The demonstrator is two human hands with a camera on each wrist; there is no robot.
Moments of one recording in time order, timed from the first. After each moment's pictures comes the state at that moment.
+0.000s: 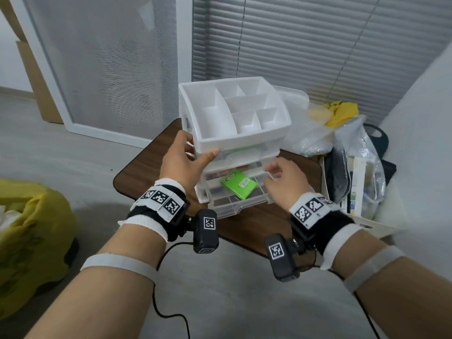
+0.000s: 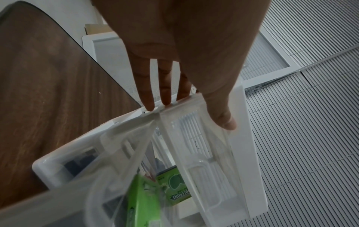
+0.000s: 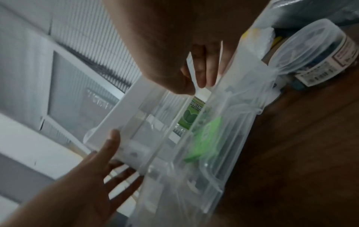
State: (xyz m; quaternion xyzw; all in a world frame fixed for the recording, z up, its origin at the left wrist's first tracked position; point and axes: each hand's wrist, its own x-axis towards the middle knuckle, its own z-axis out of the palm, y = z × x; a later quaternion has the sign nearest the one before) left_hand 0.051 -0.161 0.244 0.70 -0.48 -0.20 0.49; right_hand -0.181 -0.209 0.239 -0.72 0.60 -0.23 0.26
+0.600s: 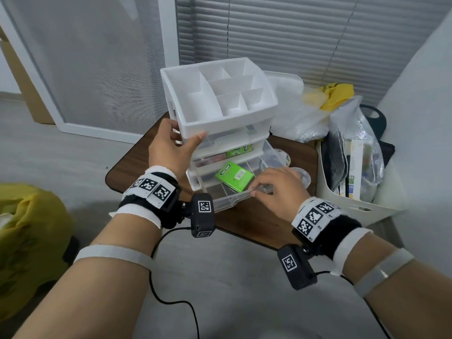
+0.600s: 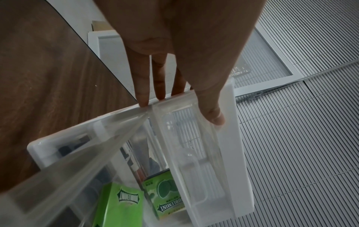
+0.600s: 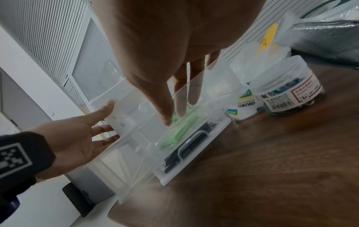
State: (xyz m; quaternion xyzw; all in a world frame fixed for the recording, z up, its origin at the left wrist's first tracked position) left_hand 0.050 -0.175 0.240 0.71 -0.46 -0.17 0.51; right_hand -0.208 -0.185 0.213 -0.85 0.48 -0.17 0.16
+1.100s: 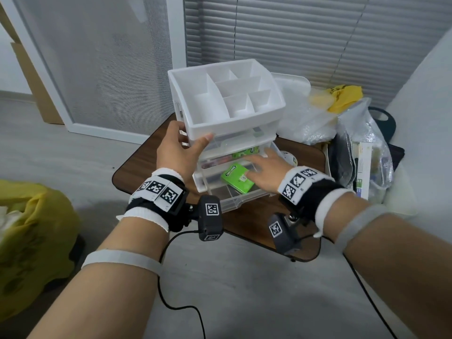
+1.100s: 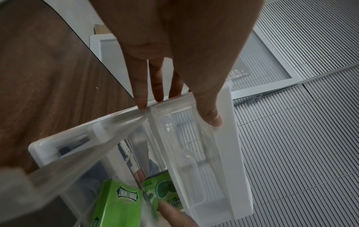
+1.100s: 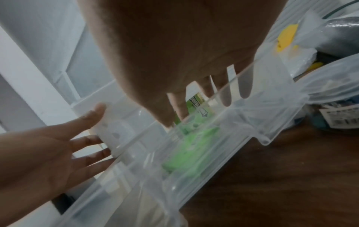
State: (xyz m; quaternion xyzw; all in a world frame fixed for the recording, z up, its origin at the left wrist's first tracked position) left_hand 0.049 -0.173 0.238 0.70 -0.45 -0.19 0.53; right_hand -0.164 -0.235 0.231 -0.82 0.53 0.04 0.19
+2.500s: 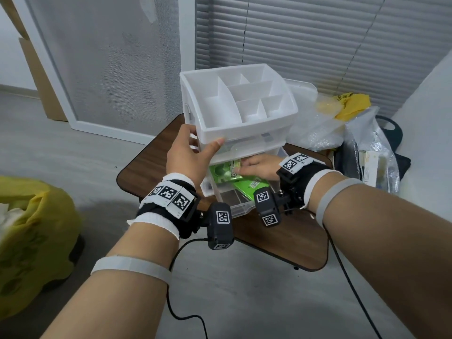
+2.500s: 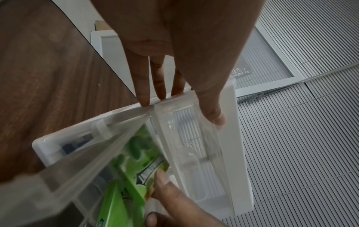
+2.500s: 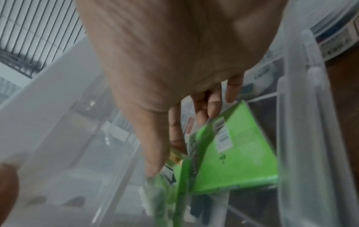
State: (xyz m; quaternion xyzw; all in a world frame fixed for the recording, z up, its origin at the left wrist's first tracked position) left_hand 0.047 -0.169 0.240 0.69 -0.45 -0.19 0.53; right_hand -0.133 -0.254 0.253 -0.78 0.52 0.07 0.34
